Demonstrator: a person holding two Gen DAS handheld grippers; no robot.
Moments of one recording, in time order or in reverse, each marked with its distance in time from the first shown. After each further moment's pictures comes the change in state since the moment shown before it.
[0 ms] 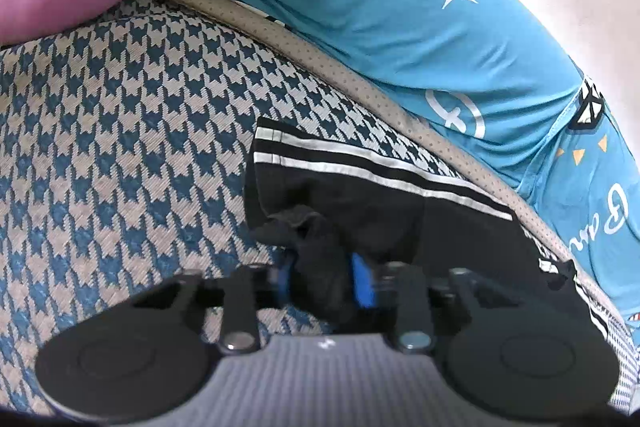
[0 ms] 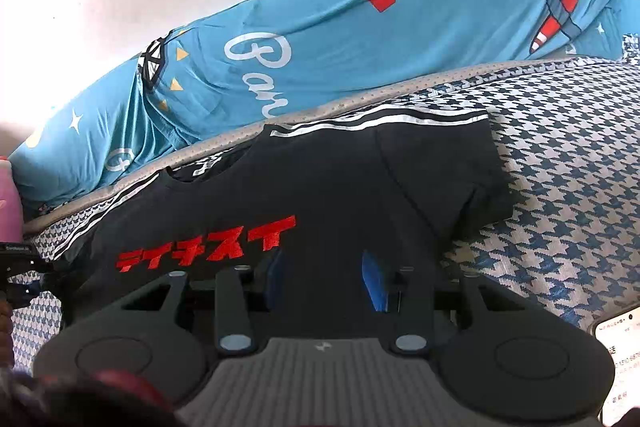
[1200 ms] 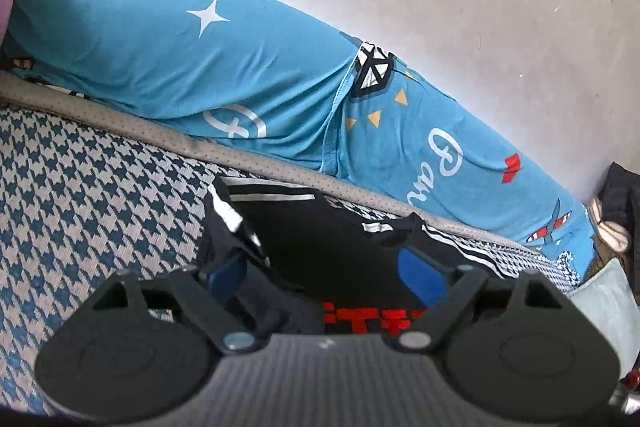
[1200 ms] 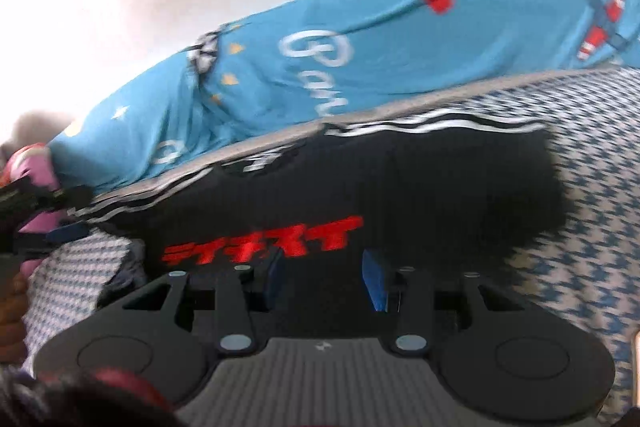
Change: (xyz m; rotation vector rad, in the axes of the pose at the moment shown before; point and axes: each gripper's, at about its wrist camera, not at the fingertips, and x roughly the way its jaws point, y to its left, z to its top) left arm -0.054 -0.088 -0.025 0.326 -0.061 -0.356; right arm 0.001 0.034 -0.003 -0.069 -0.009 0.158
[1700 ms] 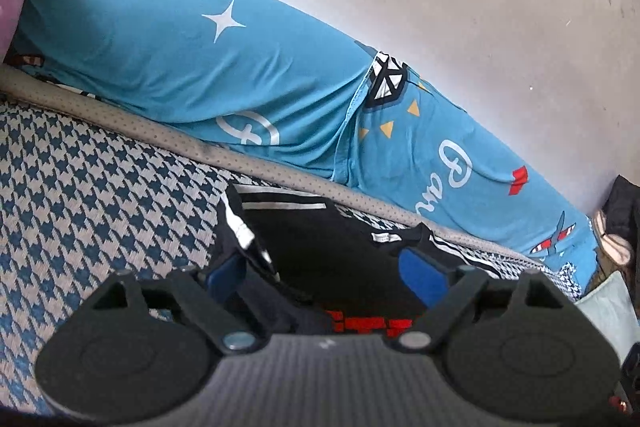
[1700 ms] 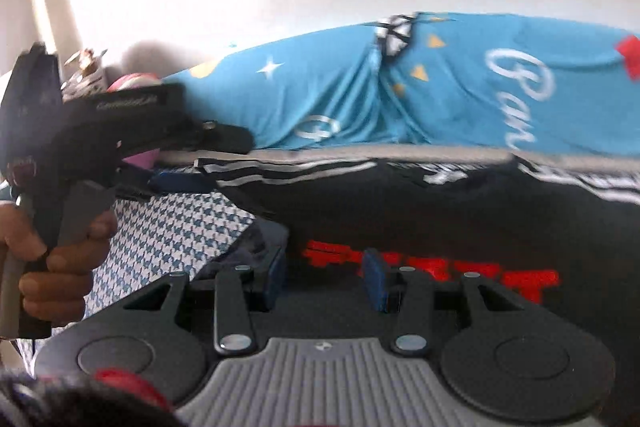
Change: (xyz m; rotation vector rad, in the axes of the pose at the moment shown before) left arm -0.001 0.009 0.007 -0.023 -0.006 0.018; right arm 0.044 0.107 -0.002 -0.302 -0.022 0.247
